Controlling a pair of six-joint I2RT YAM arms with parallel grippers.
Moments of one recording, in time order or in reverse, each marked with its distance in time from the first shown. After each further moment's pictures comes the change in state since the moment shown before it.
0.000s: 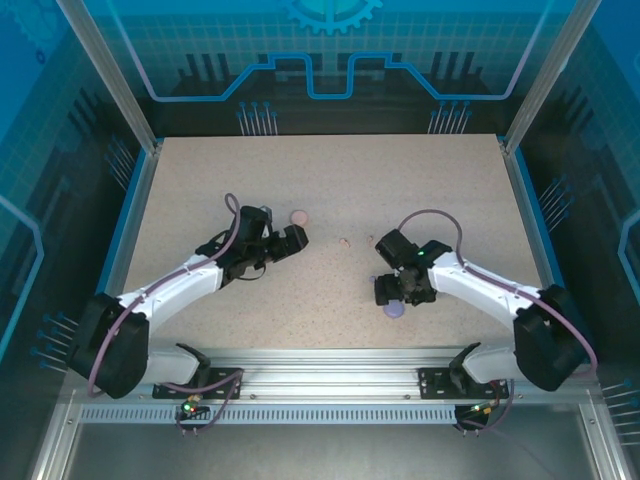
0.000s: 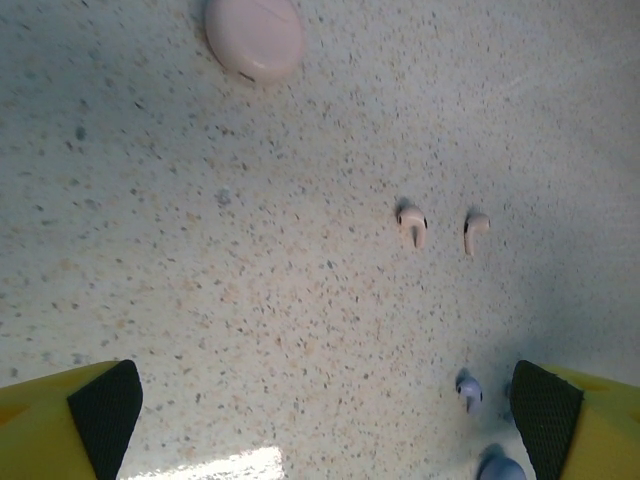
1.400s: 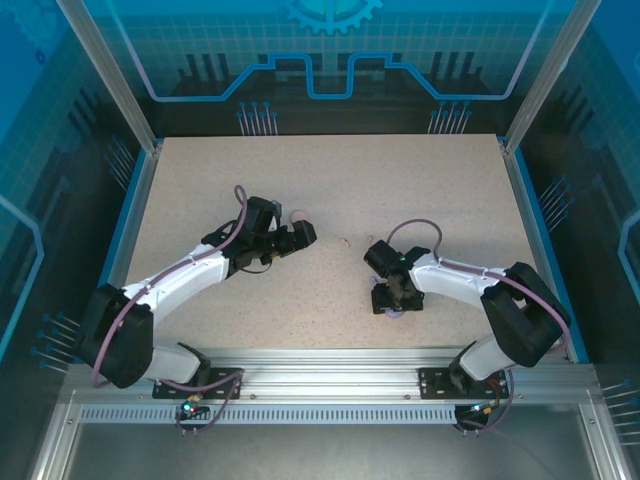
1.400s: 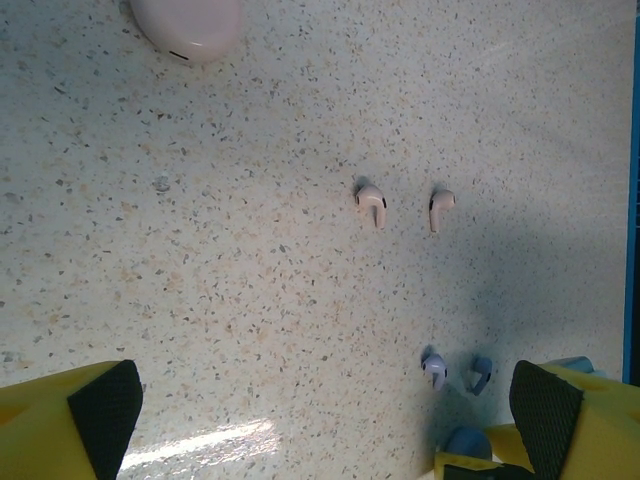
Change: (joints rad) left arm -0.023 0.049 0.104 -0.082 0.039 0.004; right arm 0.040 0.137 -0.053 0.116 -0.008 0.049
